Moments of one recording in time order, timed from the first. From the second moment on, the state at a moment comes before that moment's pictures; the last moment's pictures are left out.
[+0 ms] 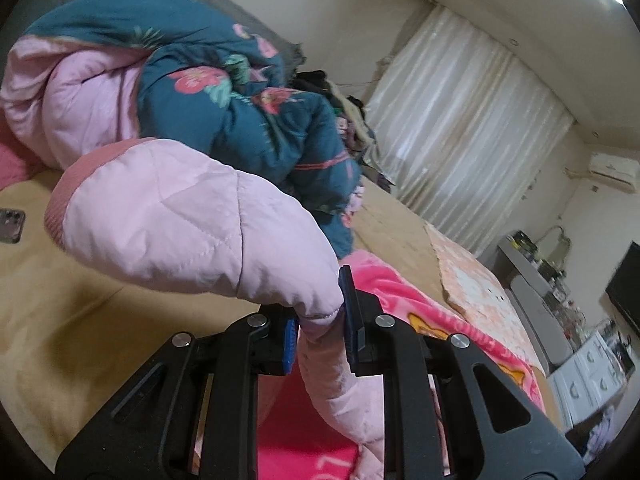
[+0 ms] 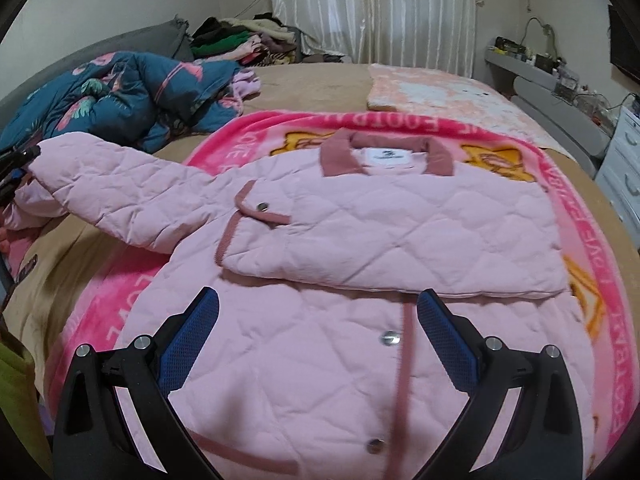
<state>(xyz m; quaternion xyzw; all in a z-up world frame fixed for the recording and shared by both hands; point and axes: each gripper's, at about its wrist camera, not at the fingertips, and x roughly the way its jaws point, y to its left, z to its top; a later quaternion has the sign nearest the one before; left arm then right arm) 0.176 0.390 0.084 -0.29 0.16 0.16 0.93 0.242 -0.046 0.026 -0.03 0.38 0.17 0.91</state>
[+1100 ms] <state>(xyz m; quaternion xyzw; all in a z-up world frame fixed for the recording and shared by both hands) 0.217 0.215 0.165 -0.14 0.20 0.09 0.97 0.214 -0.206 0.048 0.09 0.35 0.10 0.93</state>
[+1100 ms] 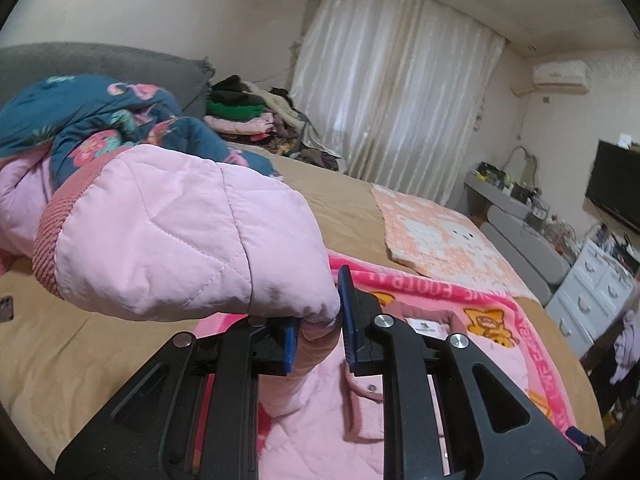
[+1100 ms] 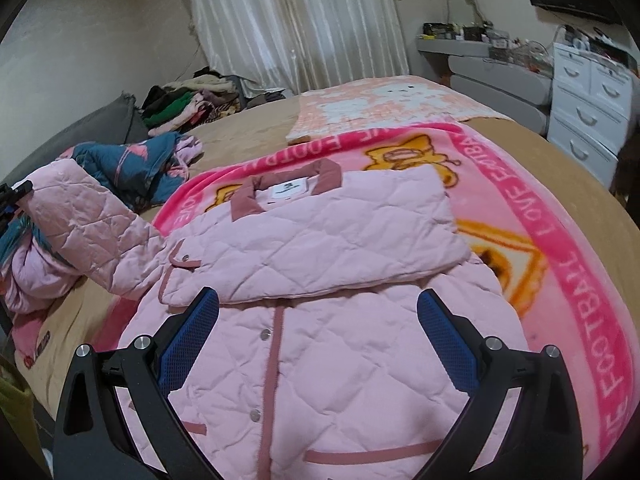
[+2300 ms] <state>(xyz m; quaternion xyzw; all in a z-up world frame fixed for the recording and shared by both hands) 0.279 -0.044 0.043 0.02 0.34 -0.09 0.94 0.208 -0.319 -0.003 0.19 0.37 0.03 0.91</state>
